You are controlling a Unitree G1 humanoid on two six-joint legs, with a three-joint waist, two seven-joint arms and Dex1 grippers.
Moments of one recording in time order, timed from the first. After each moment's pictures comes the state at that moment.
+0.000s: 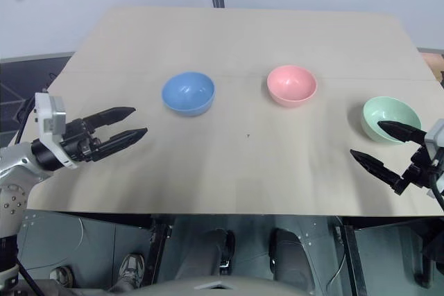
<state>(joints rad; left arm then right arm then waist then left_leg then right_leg) -0.04 0.84 0.43 -0.23 -0.74 0.43 -1.05 0.30 -0.86 -0.69 -0.51 0.71 0.46 0.91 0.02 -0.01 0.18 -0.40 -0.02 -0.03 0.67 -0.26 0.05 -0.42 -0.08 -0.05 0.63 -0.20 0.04</state>
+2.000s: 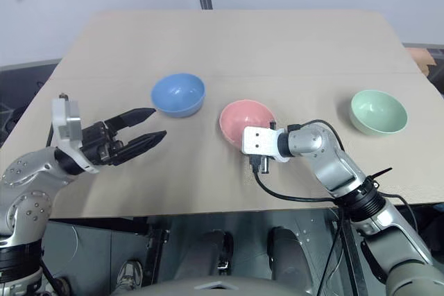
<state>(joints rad) -0.04 0.72 0.37 -0.34 -0.79 0.42 -1.01 -0.55 -0.53 0.47 -0.15 -0.13 0.35 1.03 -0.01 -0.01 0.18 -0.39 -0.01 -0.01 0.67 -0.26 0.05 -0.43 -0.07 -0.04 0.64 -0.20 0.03</state>
